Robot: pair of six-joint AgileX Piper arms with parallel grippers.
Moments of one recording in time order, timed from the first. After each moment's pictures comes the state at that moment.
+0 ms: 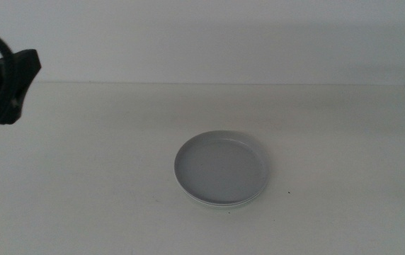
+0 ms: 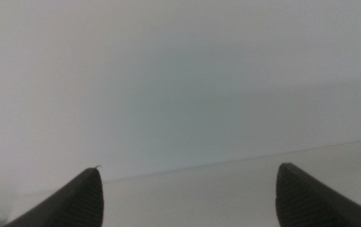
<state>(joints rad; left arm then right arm) -0.18 0.71 -0.67 -0.43 0.17 0.41 0.24 0.81 -1.01 0.00 0.56 0.08</state>
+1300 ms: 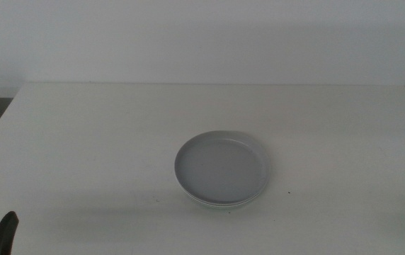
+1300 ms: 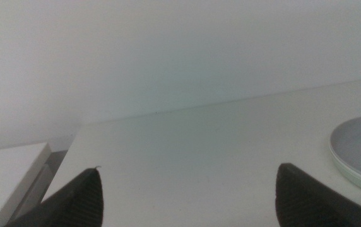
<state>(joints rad) -0.06 0.00 0.00 -0.31 0.15 0.41 -0.04 0.00 0.00 0.11 0.21 0.08</state>
